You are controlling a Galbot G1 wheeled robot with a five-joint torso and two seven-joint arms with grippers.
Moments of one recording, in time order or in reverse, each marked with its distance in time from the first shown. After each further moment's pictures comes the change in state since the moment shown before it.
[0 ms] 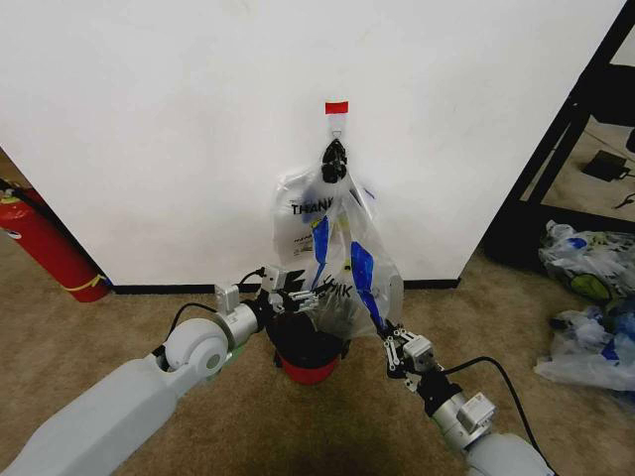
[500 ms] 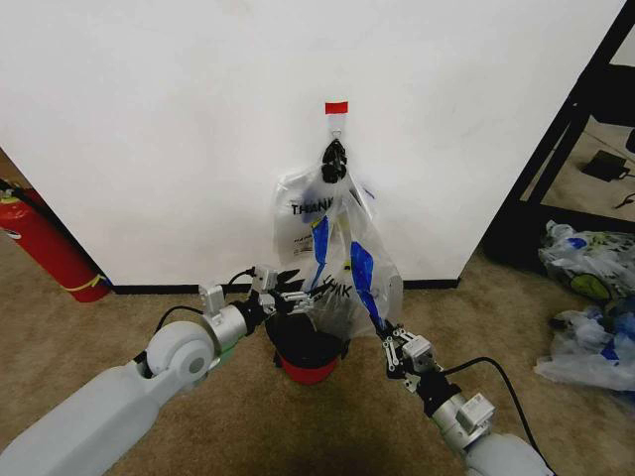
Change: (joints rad) left arm 0.046 0.037 -0.065 -0.051 -0.038 0.022 0.016; right arm -0.007 0.005 0.002 0.003 -0.007 0.002 0.000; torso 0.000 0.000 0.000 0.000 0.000
